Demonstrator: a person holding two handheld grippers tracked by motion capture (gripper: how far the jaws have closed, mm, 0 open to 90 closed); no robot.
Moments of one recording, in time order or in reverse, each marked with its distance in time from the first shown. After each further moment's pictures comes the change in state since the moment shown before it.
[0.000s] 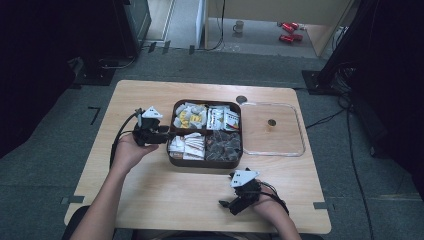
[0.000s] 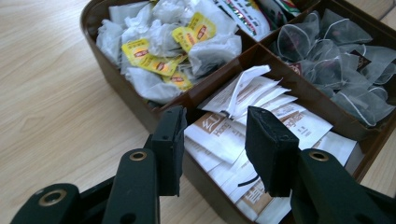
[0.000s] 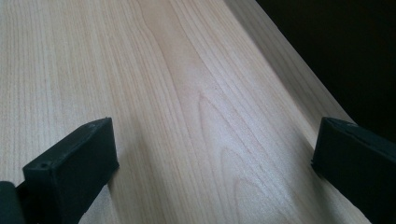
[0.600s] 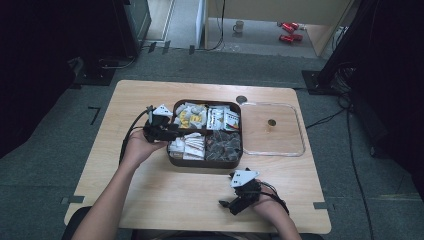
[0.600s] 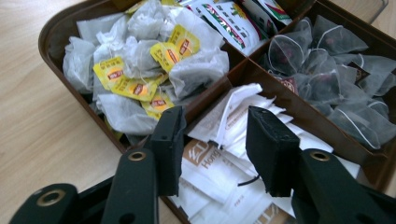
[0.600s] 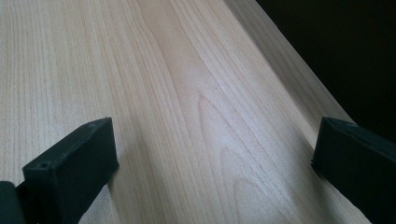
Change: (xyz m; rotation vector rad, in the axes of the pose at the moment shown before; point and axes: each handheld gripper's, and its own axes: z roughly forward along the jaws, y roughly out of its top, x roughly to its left) left arm -0.004 0.015 0.028 0.004 -0.048 0.037; right arm 0.000 0.000 0.000 0.000 0.001 0.002
